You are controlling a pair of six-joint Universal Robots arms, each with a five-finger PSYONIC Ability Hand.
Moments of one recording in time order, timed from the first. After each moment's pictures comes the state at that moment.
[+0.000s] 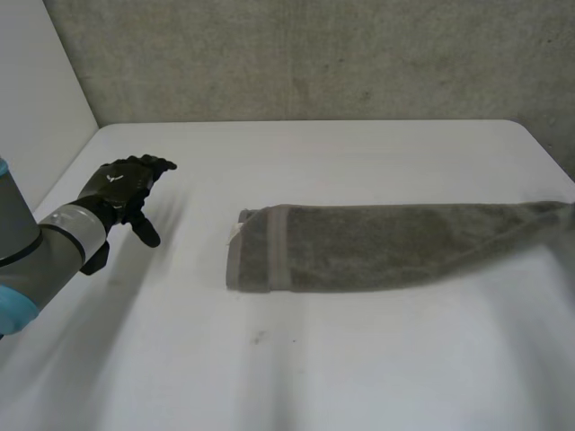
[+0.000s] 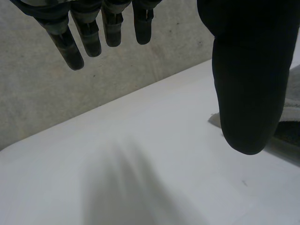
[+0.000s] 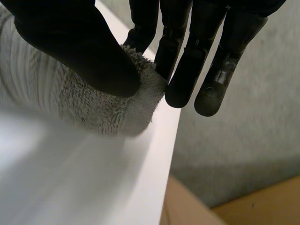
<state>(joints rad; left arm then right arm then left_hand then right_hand) 4.57 -1.97 -1.57 3.30 -1.29 3.29 1.30 -0.97 1.22 0.03 1.24 2.49 0.18 0.16 0.17 0.17 0.03 1.39 1.21 1.21 1.22 1.03</state>
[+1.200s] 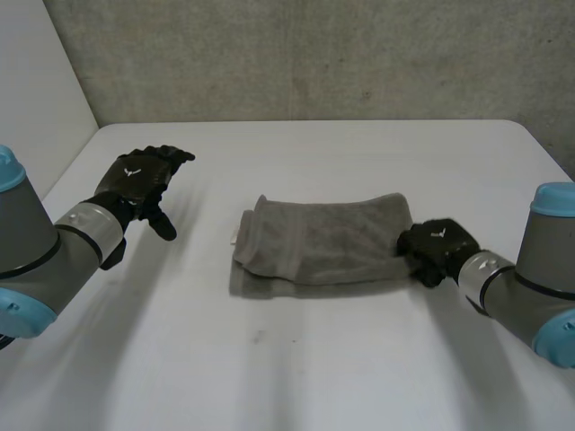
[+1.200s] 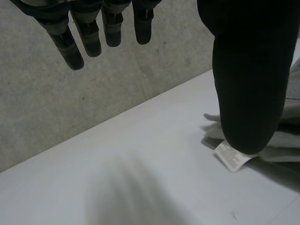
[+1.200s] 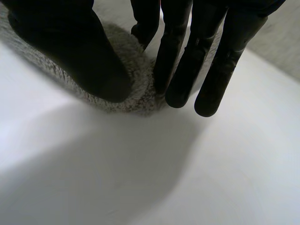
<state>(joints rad) 4.50 -1.95 -1.59 3.38 -1.29 3.29 1.79 -1.00 1.57 -0.11 1.27 2.70 0.18 0.16 0.17 0.17 0.03 1.28 1.13 1.14 1.14 0.95</state>
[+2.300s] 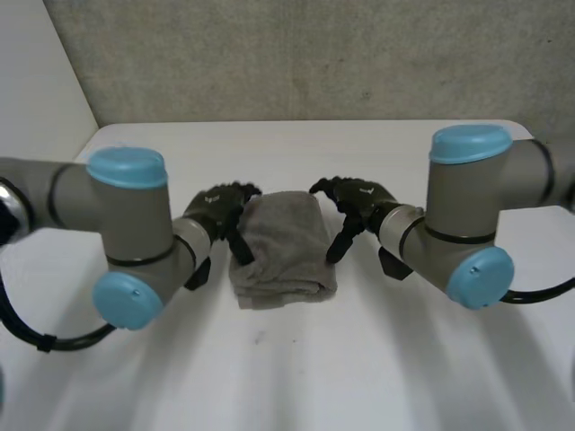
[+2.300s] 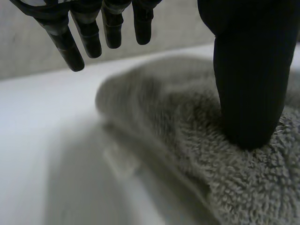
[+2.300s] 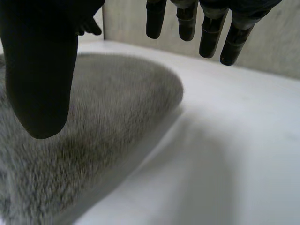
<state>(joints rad) 4.20 -2.30 -1.18 3.10 -1.56 3.04 2.07 -0.77 0.99 0.19 1.35 3.19 0.18 0.19 0.19 0.19 0.03 0.18 0.17 0.17 0.17 0.02</state>
